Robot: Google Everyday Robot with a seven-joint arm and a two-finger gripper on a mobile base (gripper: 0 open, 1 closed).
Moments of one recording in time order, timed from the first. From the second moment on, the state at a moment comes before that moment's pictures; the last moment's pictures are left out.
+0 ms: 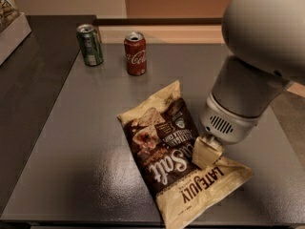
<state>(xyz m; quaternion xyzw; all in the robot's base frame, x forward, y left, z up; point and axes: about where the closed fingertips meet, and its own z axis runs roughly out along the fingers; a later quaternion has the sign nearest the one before) 0.353 -0.111 0.860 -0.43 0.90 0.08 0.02</state>
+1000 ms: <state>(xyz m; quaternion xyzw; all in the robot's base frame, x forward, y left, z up) 0.385 -0.127 0.930 -0.44 0.89 0.07 0.09</state>
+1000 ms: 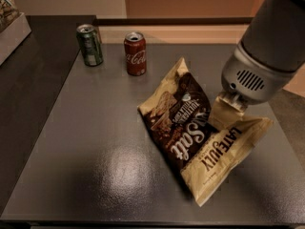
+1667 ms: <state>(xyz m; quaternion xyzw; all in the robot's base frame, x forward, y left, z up) 0.403 -0.145 1.002 -0.45 0.88 0.05 0.15</state>
